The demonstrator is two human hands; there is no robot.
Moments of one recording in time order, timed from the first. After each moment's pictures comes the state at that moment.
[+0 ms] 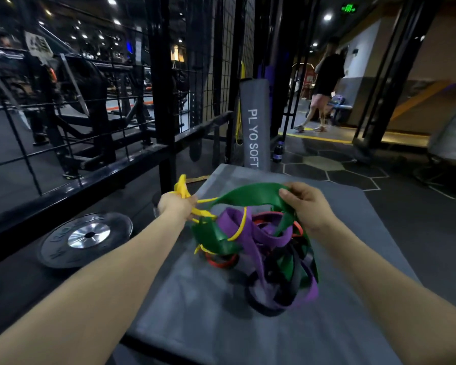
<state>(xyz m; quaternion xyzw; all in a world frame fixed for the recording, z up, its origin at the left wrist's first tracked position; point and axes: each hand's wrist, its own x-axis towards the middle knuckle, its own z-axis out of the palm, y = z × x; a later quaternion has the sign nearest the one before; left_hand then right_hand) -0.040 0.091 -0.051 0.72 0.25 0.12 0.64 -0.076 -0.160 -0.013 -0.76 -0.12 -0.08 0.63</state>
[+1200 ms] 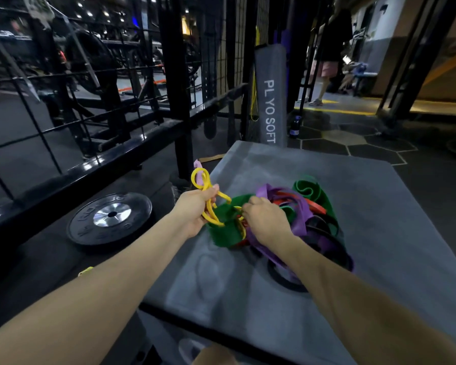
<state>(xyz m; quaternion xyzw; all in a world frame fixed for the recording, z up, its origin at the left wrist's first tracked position) -0.092 0.091 -0.067 0.60 0.18 0.00 0.78 -0.073 -0.064 -0.099 -0.96 -0.22 -0.13 0.04</state>
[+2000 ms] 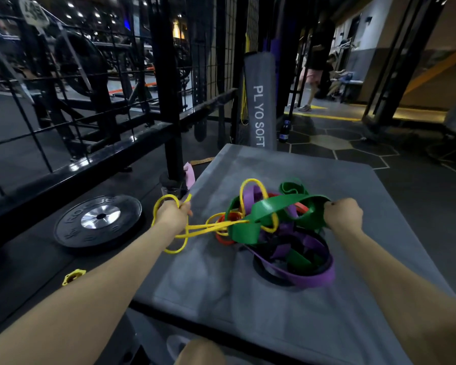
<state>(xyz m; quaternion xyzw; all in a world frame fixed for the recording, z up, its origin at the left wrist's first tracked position) -0.099 0.110 -0.094 0.84 0.22 0.08 0.49 -0.078 -0.203 -0.071 -0.88 0.25 -0.13 0.38</state>
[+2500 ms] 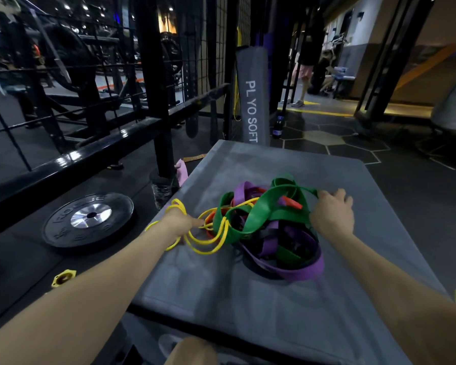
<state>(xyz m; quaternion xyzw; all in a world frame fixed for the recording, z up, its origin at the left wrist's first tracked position) -0.091 0.090 -0.107 0.84 0.18 -0.06 0.51 -0.091 -0.200 -0.071 -0.98 0.14 -0.11 0.12</state>
